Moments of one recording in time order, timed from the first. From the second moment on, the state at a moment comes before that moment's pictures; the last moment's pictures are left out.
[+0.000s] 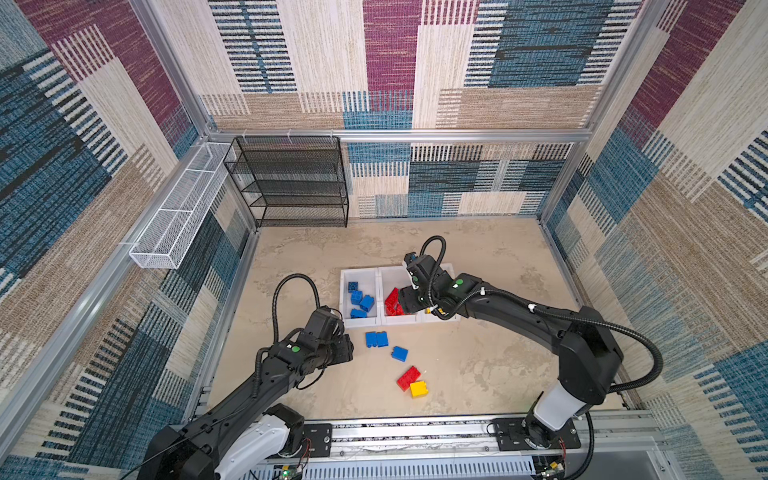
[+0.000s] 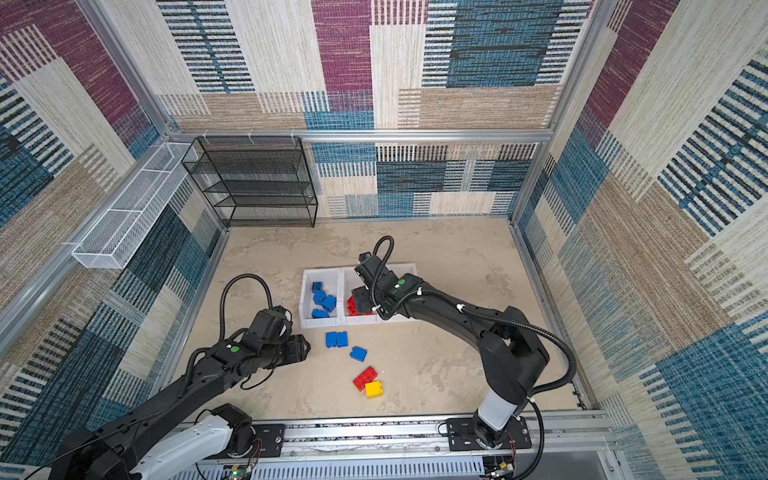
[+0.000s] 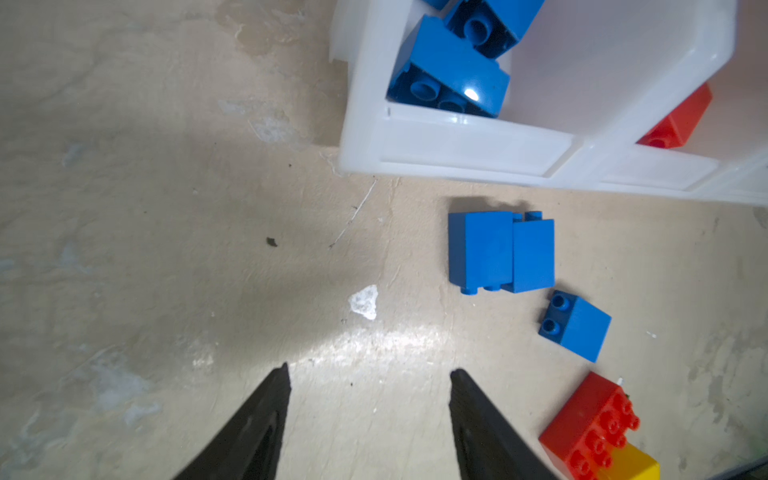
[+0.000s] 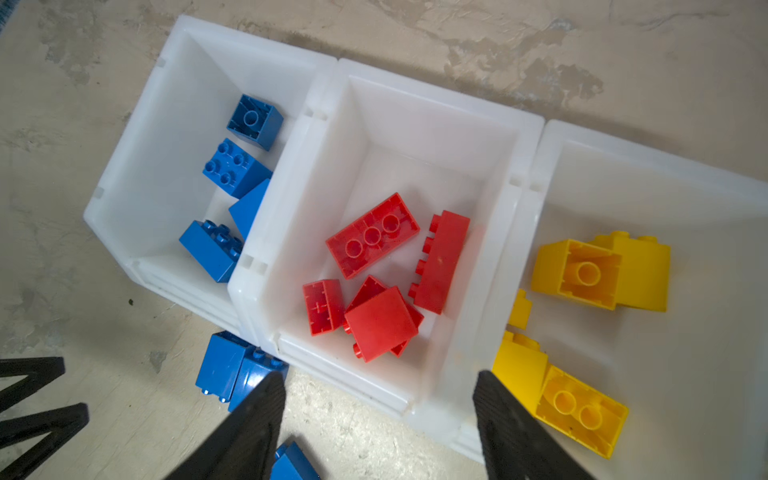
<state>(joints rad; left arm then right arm) -0.49 0.98 0.52 -0.57 0.03 -0.63 0.77 1.64 1.24 -0.51 0.11 0.36</state>
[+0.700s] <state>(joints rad) -0.67 1.36 0.68 -0.47 -0.05 -0.62 0.70 1.38 1.04 -0.51 0.09 0.45</state>
